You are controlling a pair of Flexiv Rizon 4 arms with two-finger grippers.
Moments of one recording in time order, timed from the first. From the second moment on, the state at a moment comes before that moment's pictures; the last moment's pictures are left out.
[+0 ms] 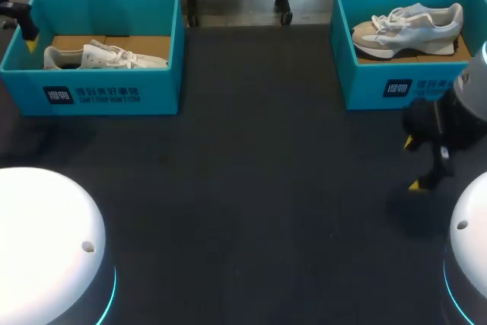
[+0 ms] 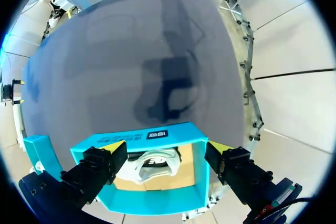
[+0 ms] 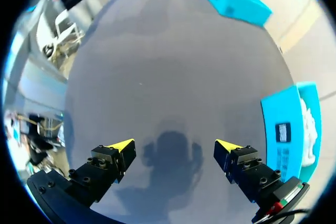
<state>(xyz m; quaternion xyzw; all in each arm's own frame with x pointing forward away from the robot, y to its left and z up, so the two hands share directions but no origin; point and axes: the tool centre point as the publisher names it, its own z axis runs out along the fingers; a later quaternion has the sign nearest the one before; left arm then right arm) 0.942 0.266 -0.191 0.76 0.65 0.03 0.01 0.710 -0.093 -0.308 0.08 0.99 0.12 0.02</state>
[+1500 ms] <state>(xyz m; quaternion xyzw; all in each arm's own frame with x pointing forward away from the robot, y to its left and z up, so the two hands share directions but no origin) 0.942 0.266 -0.191 0.76 0.65 0.03 0.01 0.937 -0.203 -0.178 0.48 0.87 -0.06 0.04</state>
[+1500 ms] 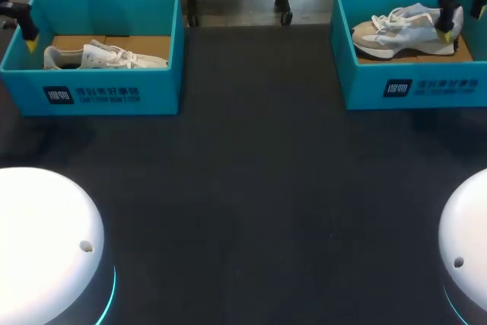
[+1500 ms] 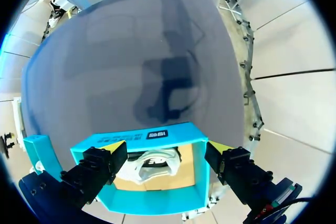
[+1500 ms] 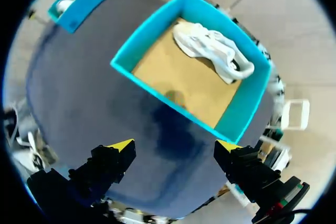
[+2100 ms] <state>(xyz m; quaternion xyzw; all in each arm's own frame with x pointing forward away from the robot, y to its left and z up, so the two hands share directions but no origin) 0.942 0.266 -0.191 0.76 0.65 0.03 0.01 1.009 -0.261 -0.199 0.71 0.70 -0.07 0.02</state>
